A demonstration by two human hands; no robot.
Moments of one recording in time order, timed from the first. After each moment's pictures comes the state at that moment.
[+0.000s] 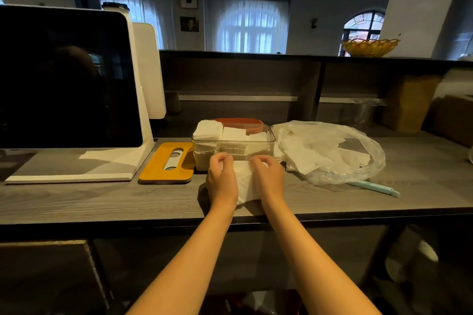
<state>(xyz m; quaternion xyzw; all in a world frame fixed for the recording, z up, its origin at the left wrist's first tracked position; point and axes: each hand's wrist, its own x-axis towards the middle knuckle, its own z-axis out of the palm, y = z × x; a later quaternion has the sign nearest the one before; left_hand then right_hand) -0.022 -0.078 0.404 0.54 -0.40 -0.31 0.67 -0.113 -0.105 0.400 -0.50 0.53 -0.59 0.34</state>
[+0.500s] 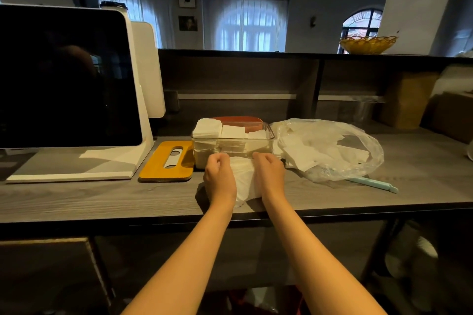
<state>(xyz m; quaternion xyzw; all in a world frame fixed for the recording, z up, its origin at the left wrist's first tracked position) -0.022 -0.077 0.402 0.56 -0.39 -0.29 0.67 -0.114 -0.104 0.401 -0.48 0.51 -0.61 0.36</state>
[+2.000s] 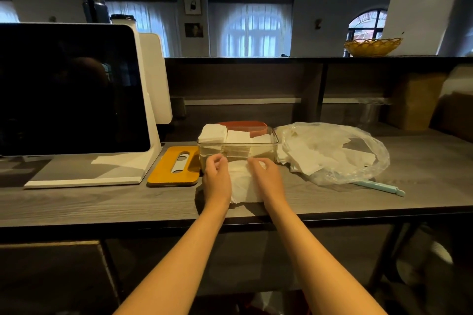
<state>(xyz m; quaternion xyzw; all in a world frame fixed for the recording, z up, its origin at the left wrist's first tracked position) 0.001 -0.079 0.404 0.56 -0.43 -0.30 0.64 -0.109 -0.110 0.396 -0.55 0.50 -0.56 0.37</state>
